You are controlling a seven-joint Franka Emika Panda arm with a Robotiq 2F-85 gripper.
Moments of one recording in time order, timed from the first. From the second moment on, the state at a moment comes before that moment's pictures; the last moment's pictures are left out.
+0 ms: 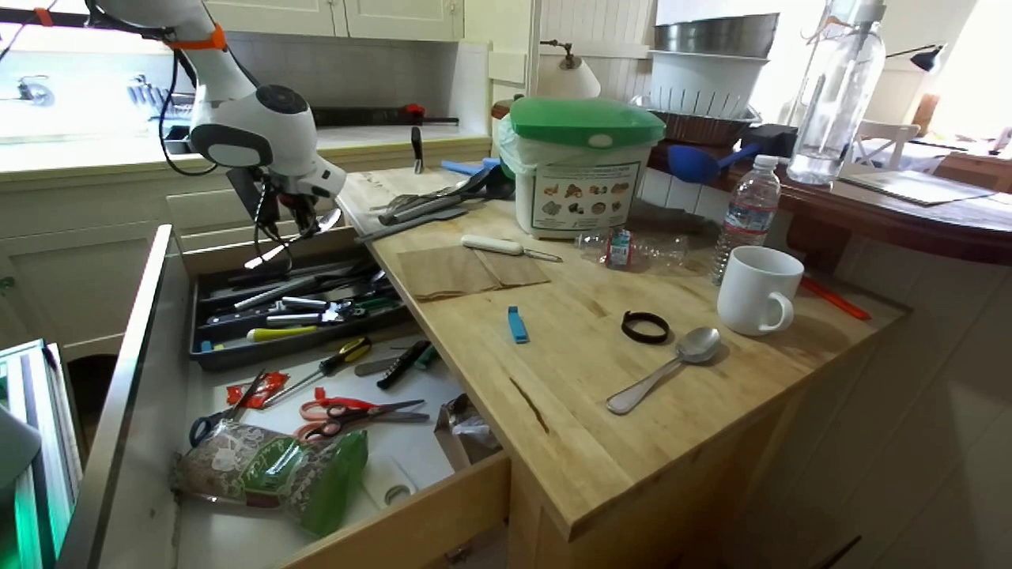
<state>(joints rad) -0.12 0.43 0.59 -2.29 0.88 2.94 -0.41</state>
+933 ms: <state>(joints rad) -0.29 0.62 0.77 -2.26 1.21 2.96 -0.45</state>
